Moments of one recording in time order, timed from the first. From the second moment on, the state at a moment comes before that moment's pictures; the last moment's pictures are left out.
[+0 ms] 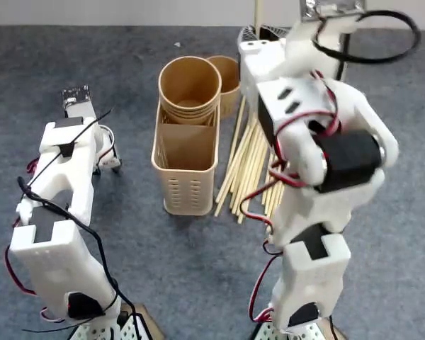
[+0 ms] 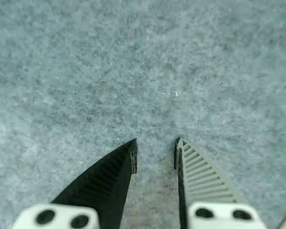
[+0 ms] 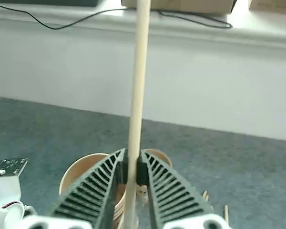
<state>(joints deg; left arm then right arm) -16.2 20.2 11.8 56.8 15.0 -20.0 16.5 -95.3 99.6 -3.4</state>
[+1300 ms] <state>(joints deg) -16.1 20.2 12.1 54.8 15.0 -32.0 -36.9 18.5 31.2 -2.9</state>
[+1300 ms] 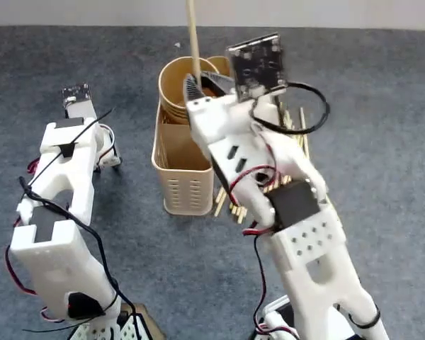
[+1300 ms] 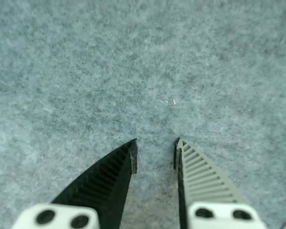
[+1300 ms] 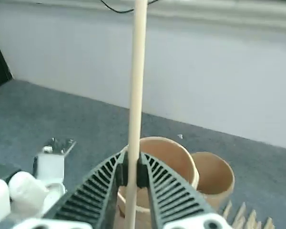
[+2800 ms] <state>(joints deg) -16.1 20.0 13.0 54.1 15.0 -0.1 0.9 16.1 62.1 24.0</state>
